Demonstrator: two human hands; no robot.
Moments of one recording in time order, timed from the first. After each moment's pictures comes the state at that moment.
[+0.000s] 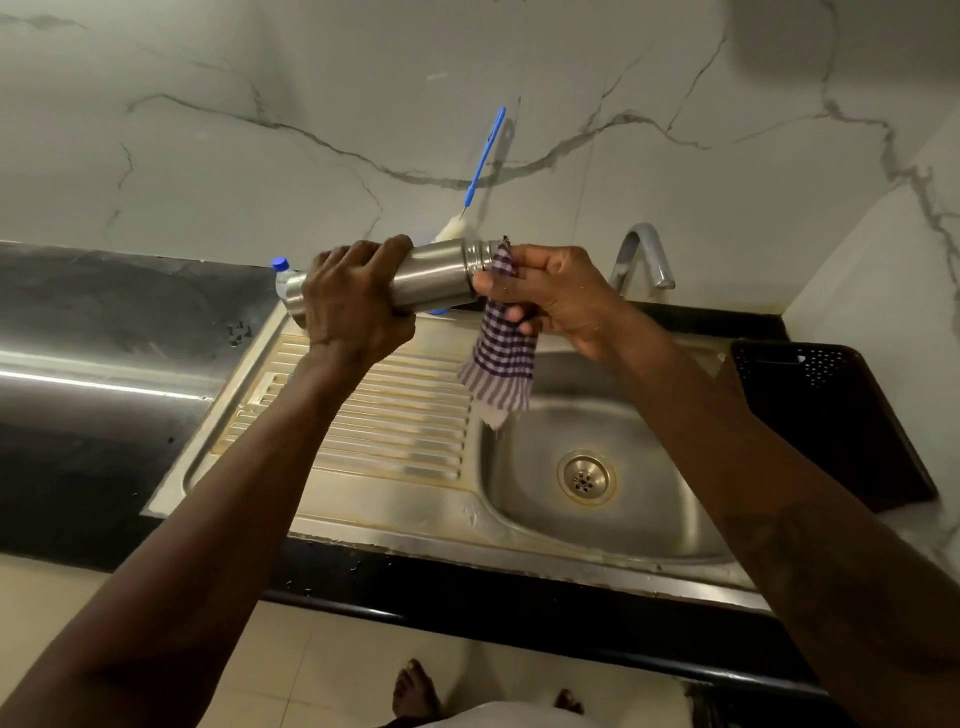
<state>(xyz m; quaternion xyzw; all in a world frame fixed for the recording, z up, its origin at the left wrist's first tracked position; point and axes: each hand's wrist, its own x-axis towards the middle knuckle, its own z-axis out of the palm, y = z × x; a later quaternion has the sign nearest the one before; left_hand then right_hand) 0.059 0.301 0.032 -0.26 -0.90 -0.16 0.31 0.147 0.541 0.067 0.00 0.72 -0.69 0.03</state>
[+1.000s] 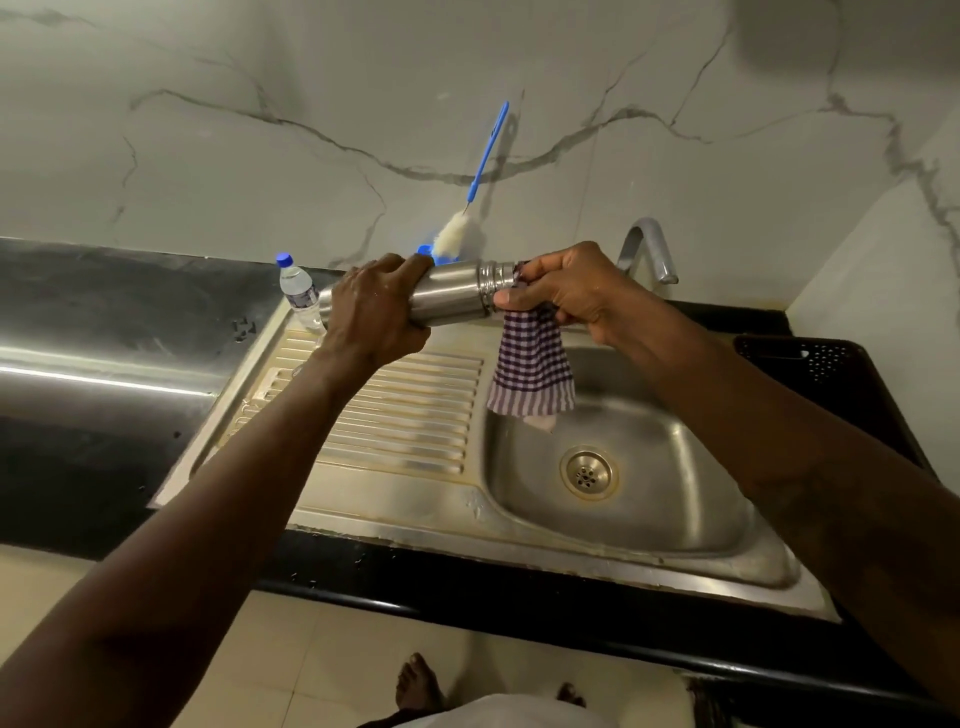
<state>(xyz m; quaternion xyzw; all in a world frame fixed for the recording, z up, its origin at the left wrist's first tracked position) 0.044 0.303 0.012 -0.32 -0.92 -0.14 0.20 0.131 0.551 0.061 0.13 0.79 -0.60 0.02</state>
